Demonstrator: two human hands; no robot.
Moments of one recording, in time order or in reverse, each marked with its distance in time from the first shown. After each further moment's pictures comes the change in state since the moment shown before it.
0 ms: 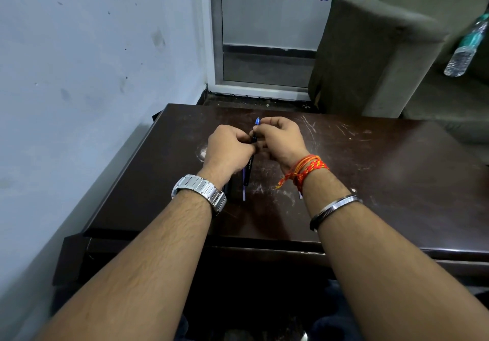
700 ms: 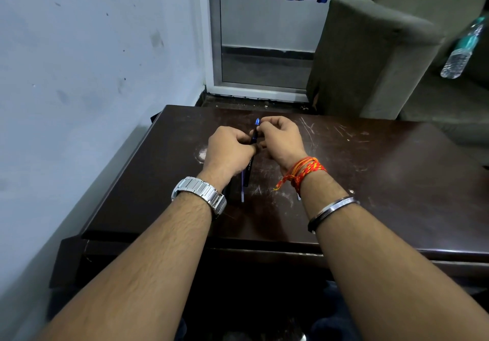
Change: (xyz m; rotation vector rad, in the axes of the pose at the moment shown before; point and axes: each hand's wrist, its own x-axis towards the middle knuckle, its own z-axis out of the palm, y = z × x) left_hand 0.001 0.000 0.004 -0.006 0.015 0.013; right_hand -0.004 -0.005 -0.004 -0.014 0.048 -0.049
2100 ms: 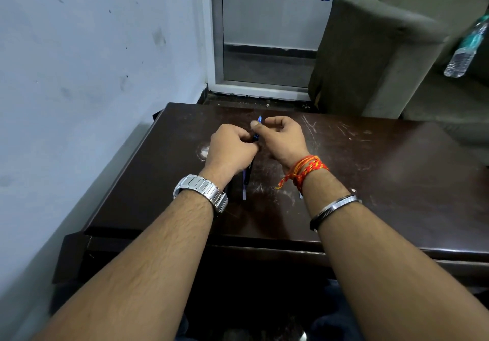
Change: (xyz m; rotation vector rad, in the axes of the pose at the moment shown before) left_hand -0.001 0.001 -0.001 0.050 0.007 0.019; right_hand 0.001 0.006 -0.001 -0.133 0.018 -0.021
